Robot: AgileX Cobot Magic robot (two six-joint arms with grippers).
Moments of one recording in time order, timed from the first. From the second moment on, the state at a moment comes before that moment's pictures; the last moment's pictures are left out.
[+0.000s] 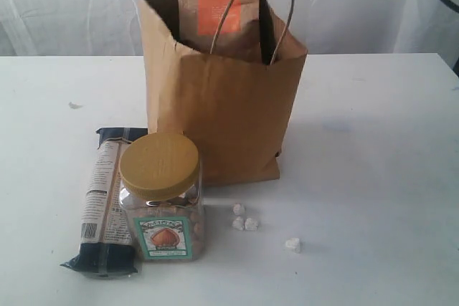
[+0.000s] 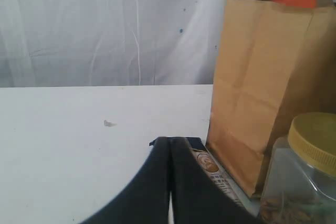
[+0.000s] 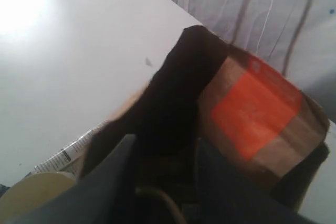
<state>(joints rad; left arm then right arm) 0.15 0.00 0.02 1.67 -0.38 -1.76 0.40 1.56 -1.57 0.68 0.80 -0.78</state>
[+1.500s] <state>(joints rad) 0.15 0.00 0.02 1.67 -0.38 -1.76 0.40 1.20 -1.57 0.49 1.21 -0.60</state>
